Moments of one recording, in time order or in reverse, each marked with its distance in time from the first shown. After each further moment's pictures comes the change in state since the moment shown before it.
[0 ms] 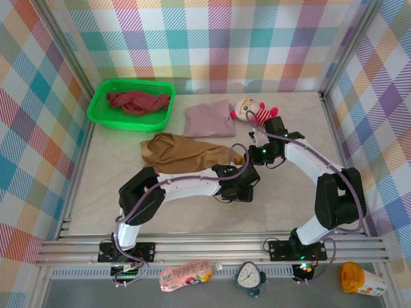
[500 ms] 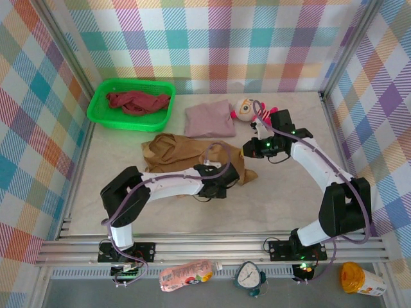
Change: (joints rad) left arm 0.114 -0.181 -0.282 -0.042 -0.179 0.010; right arm -0.023 -0.077 0.054 -0.014 -0.139 0.001
